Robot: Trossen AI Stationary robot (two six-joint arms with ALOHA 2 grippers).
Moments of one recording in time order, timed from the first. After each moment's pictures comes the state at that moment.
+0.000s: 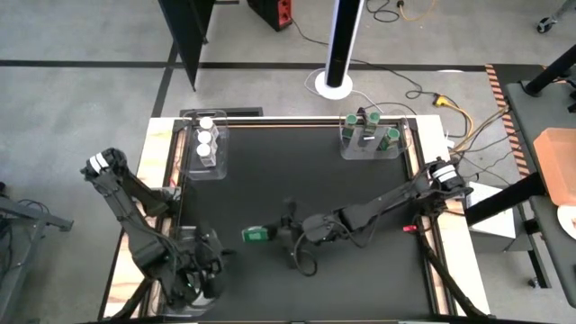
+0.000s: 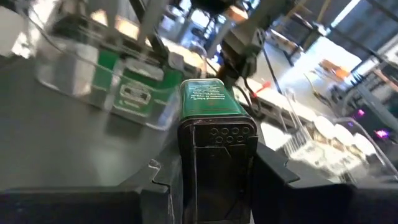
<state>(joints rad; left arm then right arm) -0.95 1.42 1.13 -0.83 -0.83 -1.10 0.33 1.88 1.30 0.27 0.32 -0.35</state>
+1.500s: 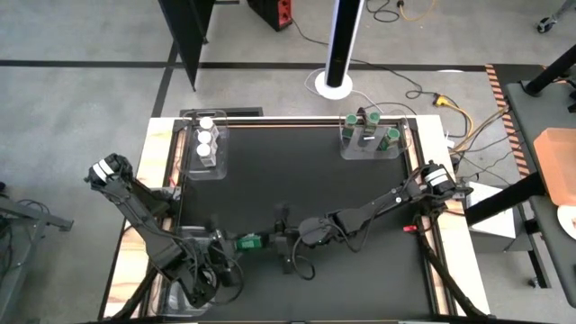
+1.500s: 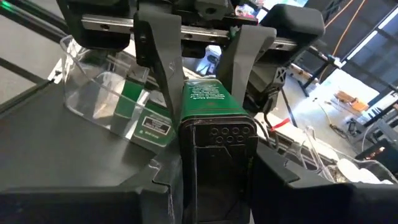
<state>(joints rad) -0.86 1.51 1.13 -0.77 -1.02 -0.84 0.35 1.95 1.35 0.38 0.27 -0.42</state>
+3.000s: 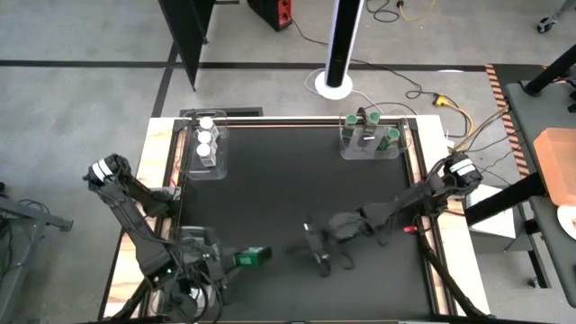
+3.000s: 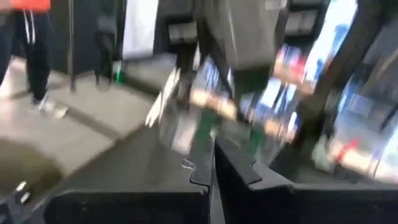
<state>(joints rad) -0.96 1.51 1.12 -0.38 -1.21 -0.47 0.36 1.73 0.98 0.50 0.02 -0.18</state>
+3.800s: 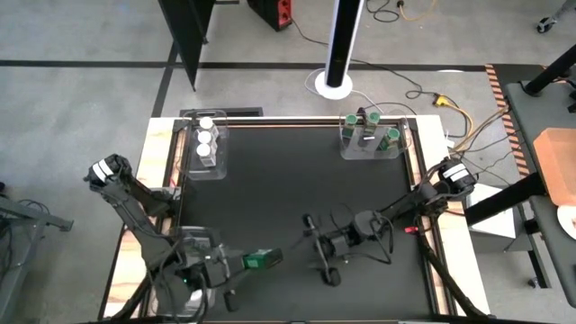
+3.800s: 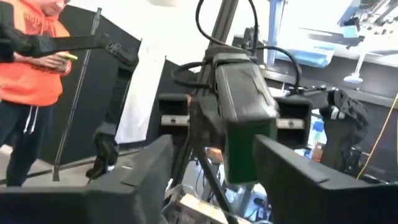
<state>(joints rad) -0.92 1.52 1.12 0.17 -1.23 -0.02 0.41 1.80 0.90 1.23 -0.03 -0.32</state>
